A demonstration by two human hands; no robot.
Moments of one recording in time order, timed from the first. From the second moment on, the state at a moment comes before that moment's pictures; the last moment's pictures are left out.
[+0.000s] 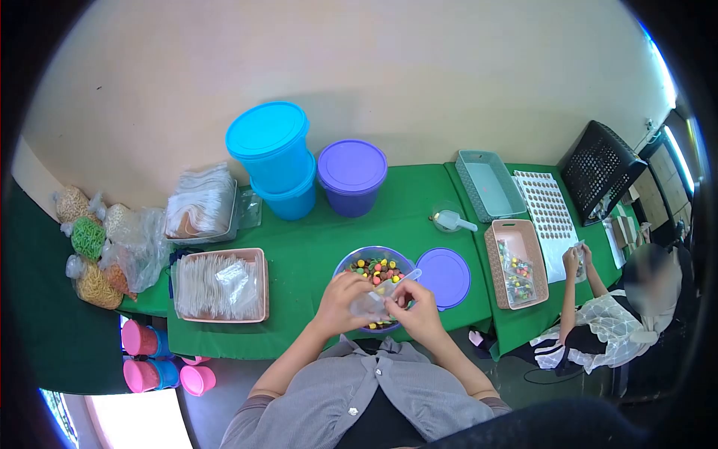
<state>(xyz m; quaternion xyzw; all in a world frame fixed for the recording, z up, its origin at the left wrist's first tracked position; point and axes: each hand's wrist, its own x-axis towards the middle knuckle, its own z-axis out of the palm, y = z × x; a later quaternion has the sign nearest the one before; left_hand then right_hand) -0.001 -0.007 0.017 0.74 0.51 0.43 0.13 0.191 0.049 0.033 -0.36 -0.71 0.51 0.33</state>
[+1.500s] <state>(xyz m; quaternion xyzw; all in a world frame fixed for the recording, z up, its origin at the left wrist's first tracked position) -0.080 -0.031 0.014 0.51 0.70 0.50 0.00 0.217 0.080 -0.041 -0.38 -0.90 0.02 0.19</state>
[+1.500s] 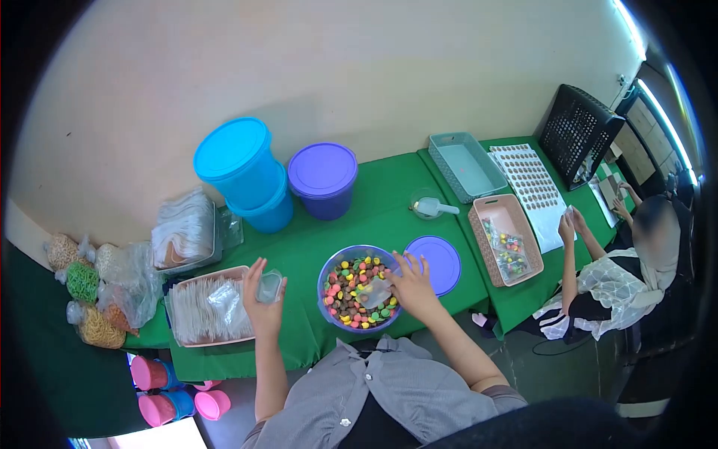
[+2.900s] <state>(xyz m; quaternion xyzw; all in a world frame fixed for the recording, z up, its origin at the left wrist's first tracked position) -0.011 0.008 -0.077 0.46 0.69 0.55 0.08 0.155 0.094 -0.105 -0.48 -0.42 0.64 0.43</state>
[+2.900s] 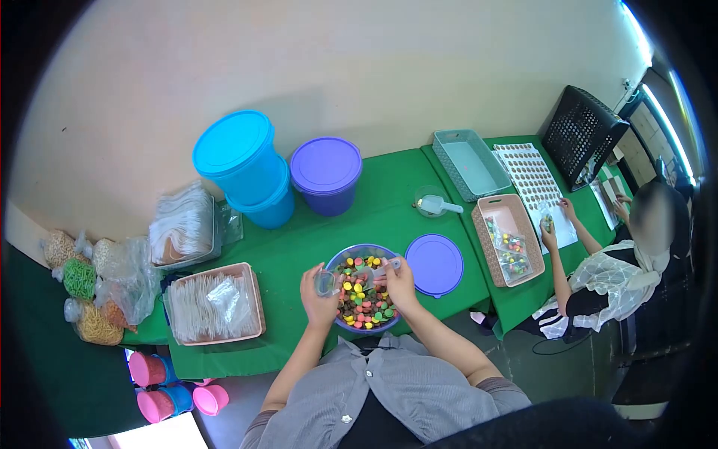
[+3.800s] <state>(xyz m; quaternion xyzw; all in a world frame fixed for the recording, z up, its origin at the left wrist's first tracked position) -0.020 0.003 -0.027 0.41 0.67 0.61 0.10 0.156 0.079 -0.099 -0.40 -0.19 0.79 0.42</state>
